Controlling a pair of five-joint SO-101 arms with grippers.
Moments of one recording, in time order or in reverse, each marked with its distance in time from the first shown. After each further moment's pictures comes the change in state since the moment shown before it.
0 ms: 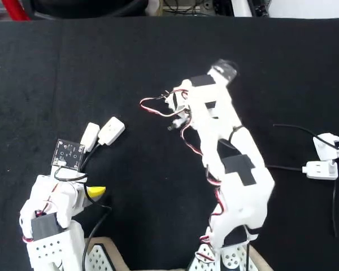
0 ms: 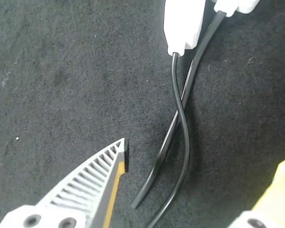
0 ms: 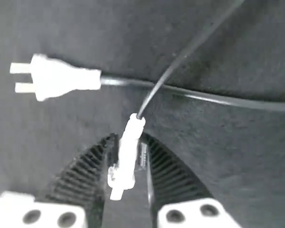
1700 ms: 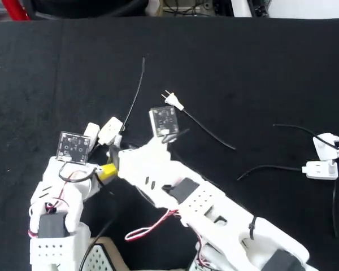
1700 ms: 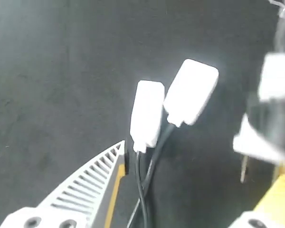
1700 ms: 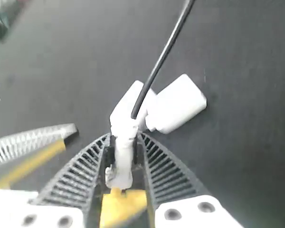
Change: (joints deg) left arm 15.2 0.0 -2.7 -14.0 15.9; right arm -32.6 -56.2 69.9 -62.0 11.2
